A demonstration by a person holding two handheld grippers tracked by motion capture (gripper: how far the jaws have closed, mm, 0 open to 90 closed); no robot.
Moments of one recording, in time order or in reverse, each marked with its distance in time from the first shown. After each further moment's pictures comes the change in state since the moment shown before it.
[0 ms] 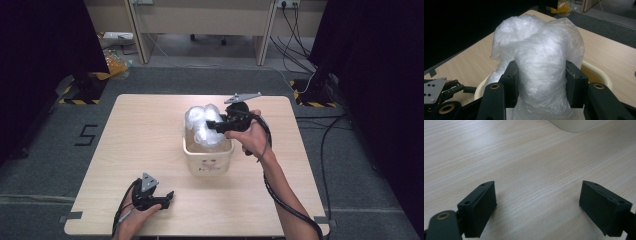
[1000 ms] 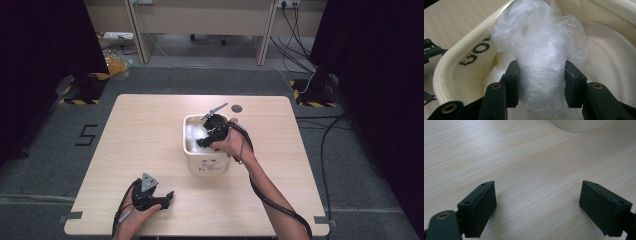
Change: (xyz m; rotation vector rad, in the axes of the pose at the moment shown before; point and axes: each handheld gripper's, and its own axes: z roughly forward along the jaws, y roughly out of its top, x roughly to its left) left arm 0.000 0.000 0.000 -0.004 0.003 -0.004; right arm 0.011 -0.019 0.068 0.315 -0.009 -0.093
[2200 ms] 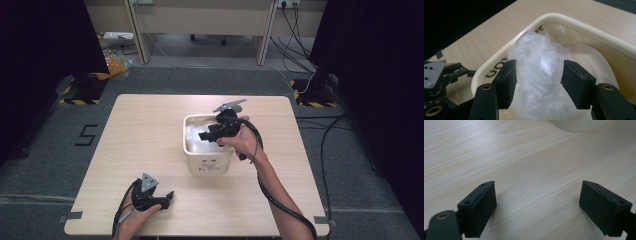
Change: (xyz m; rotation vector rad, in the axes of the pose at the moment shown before) left arm 0.000 0.000 -0.001 0.007 -0.001 0.004; right arm -0.012 -0.008 -0.037 -0.204 0.094 0.078
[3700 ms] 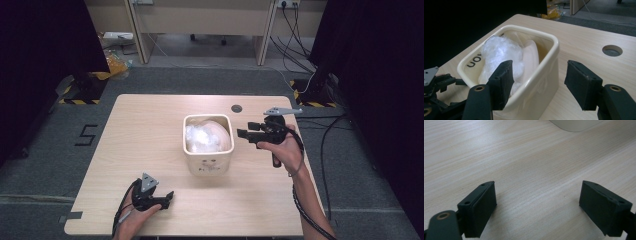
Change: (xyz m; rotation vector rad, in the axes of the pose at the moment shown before) left arm 0.000 0.000 0.000 -0.004 0.002 -0.003; right arm -0.046 -0.063 -0.090 -0.223 -0.102 0.112
